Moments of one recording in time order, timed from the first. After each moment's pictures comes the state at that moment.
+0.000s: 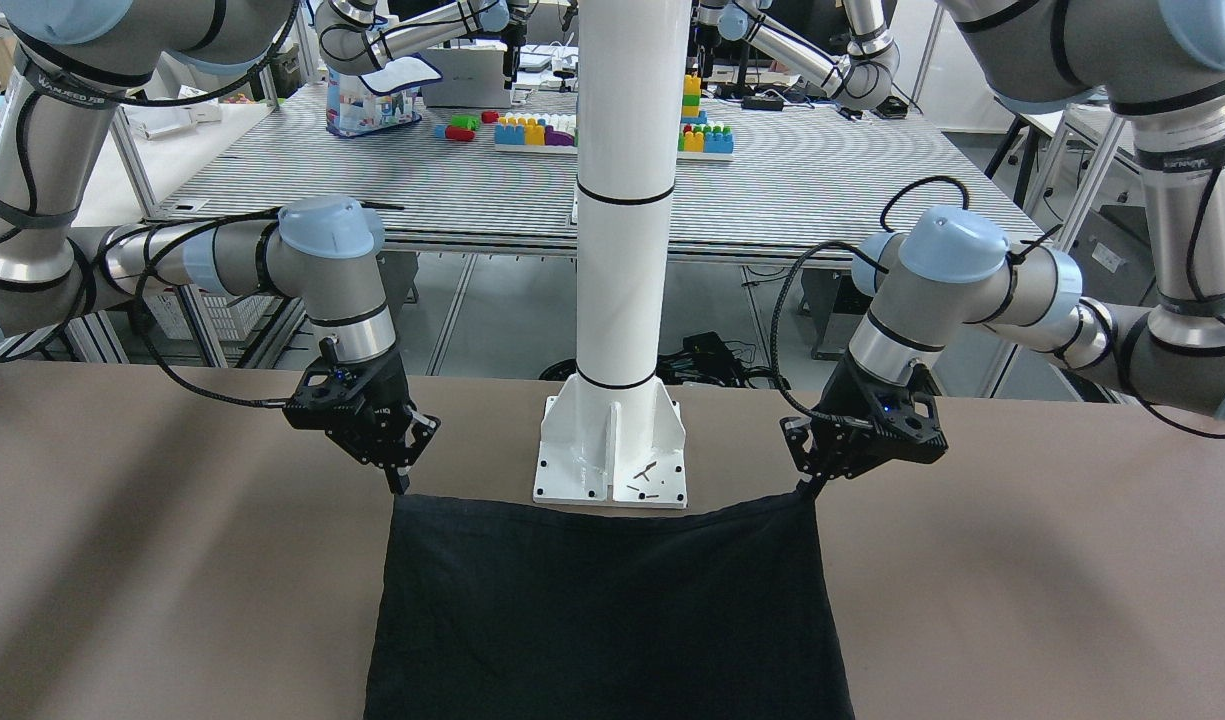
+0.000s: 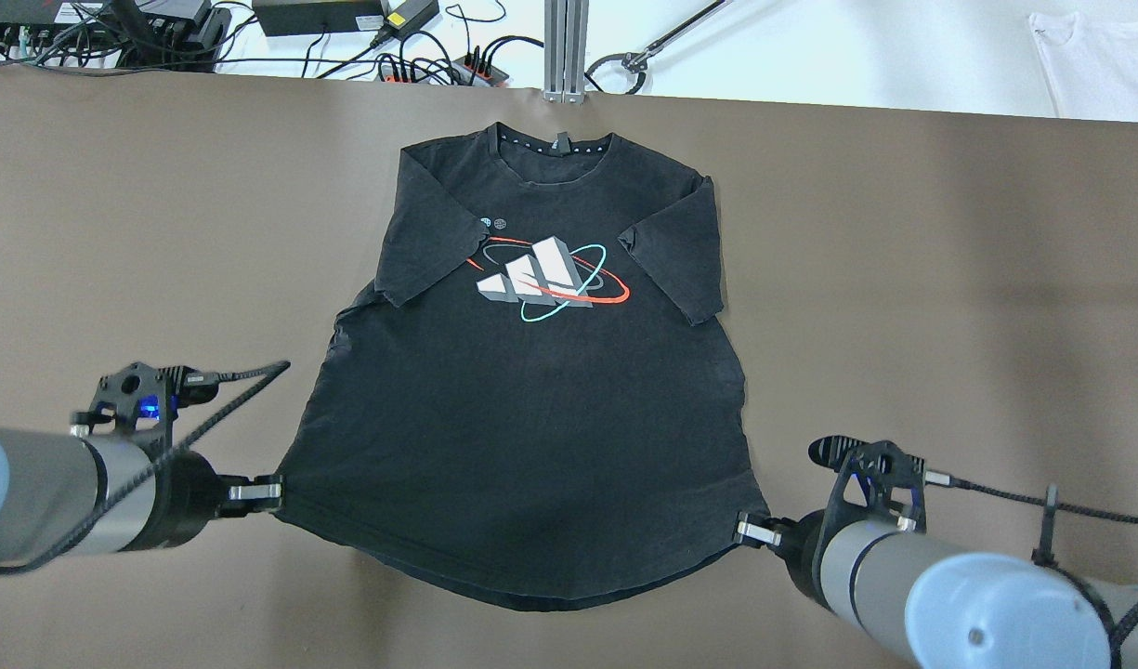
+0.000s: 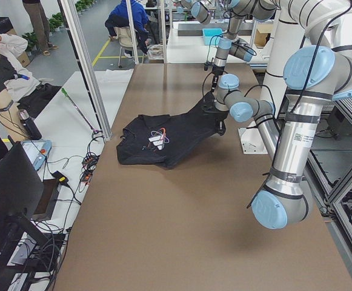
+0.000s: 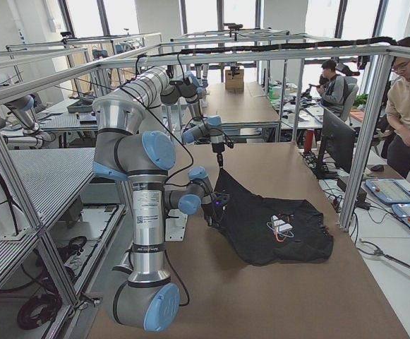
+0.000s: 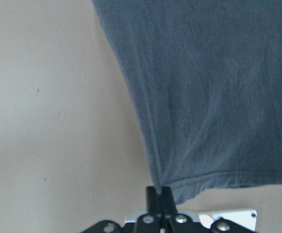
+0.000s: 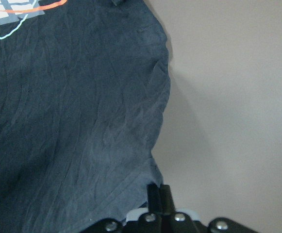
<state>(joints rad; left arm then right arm) -0.63 -1.89 -2.41 -1.36 -2.02 -1.29 0.44 -1.43 2.47 -1.69 1.74 1.43</state>
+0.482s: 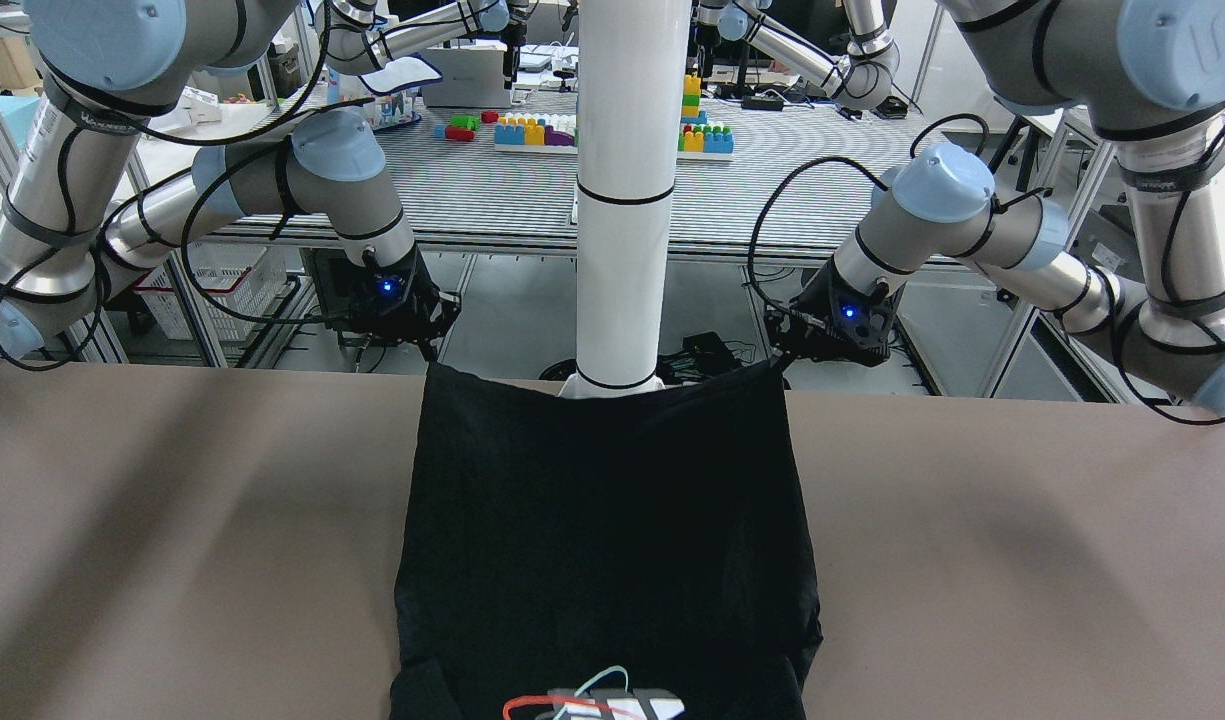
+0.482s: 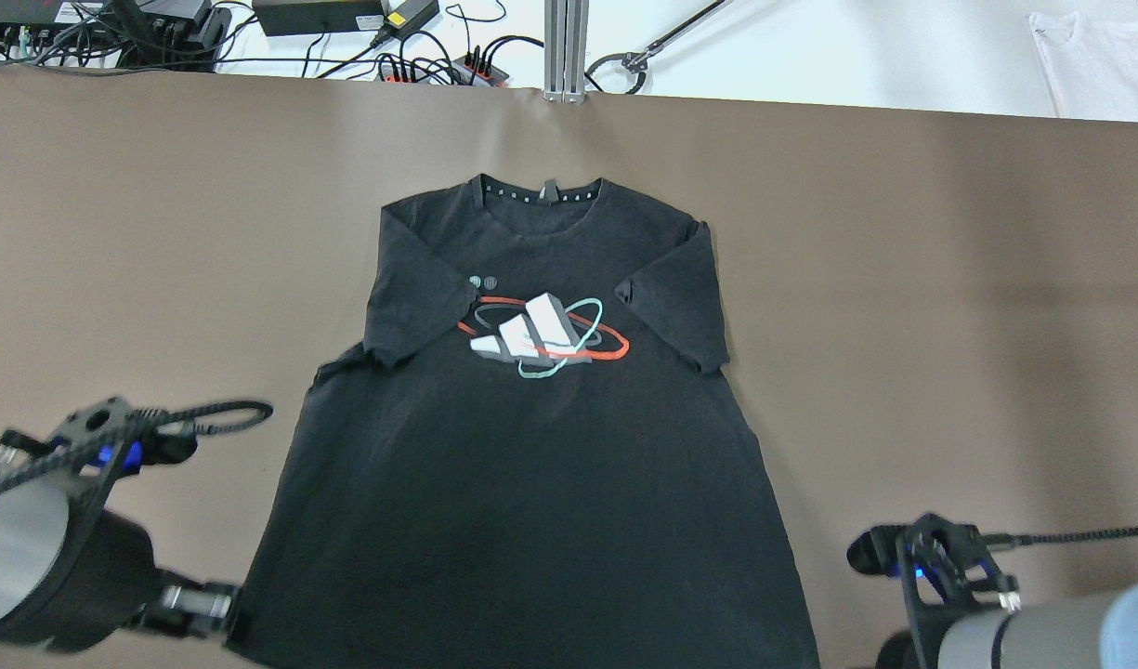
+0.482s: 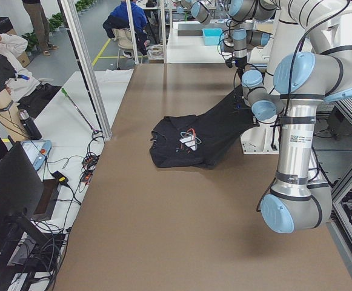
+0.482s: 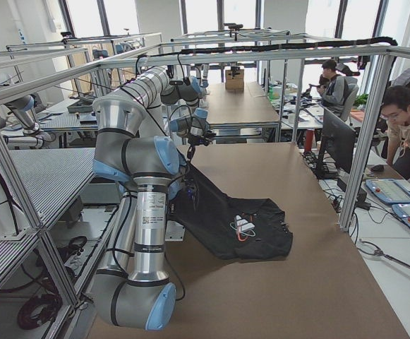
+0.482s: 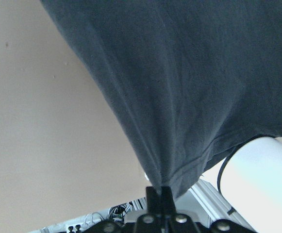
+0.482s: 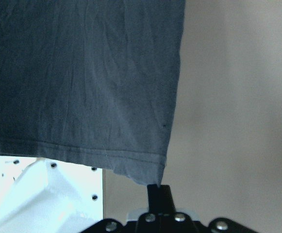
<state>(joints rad) -0.37 -1.75 -2.65 -1.33 -2.14 -1.31 0.16 -1.47 2.74 -1.94 1.87 1.34</state>
